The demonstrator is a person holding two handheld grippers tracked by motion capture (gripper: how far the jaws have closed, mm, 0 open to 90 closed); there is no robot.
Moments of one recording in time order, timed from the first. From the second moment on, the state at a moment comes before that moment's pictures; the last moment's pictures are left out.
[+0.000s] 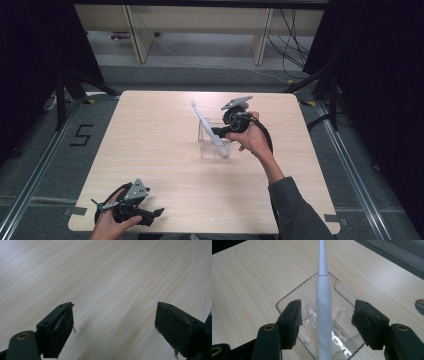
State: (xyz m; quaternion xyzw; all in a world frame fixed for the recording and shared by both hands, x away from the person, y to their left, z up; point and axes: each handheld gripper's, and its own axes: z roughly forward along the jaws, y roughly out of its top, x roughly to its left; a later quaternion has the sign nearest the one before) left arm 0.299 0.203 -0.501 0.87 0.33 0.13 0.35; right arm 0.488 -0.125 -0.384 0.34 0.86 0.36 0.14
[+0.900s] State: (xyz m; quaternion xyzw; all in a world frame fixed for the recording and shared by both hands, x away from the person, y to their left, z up) left arm 0.299 0.203 -0.502 0.86 0.33 0.12 0.36; right arm 0.447 -0.165 -0.388 0.33 0.84 0.40 0.14
